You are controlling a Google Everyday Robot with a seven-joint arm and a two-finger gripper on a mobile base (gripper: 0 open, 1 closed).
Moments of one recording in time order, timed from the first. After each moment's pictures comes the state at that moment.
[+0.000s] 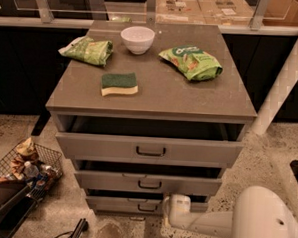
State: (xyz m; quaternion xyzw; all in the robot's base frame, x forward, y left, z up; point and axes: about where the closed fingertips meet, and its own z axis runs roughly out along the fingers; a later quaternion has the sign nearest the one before) arm 0.588 -0.118 0.151 -0.70 0.67 -0.13 0.21
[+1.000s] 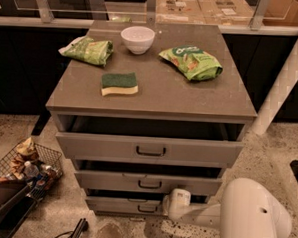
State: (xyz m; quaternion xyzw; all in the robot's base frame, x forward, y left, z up) arm 0.597 -0.119 0.136 -0.69 0.69 -0.10 0.19
